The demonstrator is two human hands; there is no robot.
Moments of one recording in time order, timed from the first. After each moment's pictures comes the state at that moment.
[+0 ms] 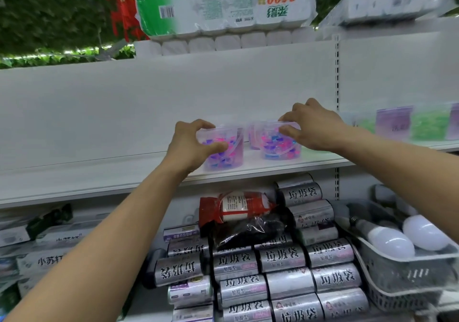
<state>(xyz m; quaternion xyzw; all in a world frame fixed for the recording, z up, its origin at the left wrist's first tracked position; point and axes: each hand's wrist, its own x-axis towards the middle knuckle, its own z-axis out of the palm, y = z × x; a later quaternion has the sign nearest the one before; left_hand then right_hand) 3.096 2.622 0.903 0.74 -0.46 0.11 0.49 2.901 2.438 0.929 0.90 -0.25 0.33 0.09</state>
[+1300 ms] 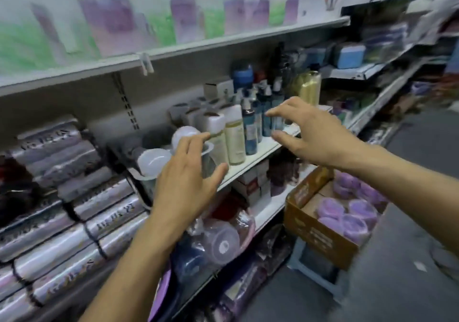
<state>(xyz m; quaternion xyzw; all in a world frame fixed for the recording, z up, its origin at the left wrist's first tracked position) 2.725 2.434 0.701 0.61 -0.71 0.07 0.34 2.493 2.356 0.737 0.85 -0.45 0.28 0.02</state>
